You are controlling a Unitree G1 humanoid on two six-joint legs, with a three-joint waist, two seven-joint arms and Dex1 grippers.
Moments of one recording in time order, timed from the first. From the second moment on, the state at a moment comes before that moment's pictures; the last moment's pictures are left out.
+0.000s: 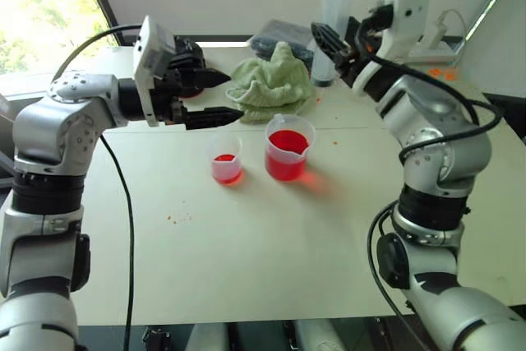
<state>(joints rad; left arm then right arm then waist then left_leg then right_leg) -0.90 0.76 0.01 0.01 -0.64 0.69 -1.13 -0.86 -0.23 -0.20 -0.34 0.31 0.82 0.32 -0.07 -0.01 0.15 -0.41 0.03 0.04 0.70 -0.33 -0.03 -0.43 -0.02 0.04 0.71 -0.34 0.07</state>
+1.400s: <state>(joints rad) -1.09 0.56 -0.05 0.23 -0.45 0.52 -1.08 -0.57 -0.16 0.03 -0.22 0.30 0.42 0.35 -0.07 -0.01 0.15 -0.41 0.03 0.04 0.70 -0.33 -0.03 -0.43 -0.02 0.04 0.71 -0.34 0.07</state>
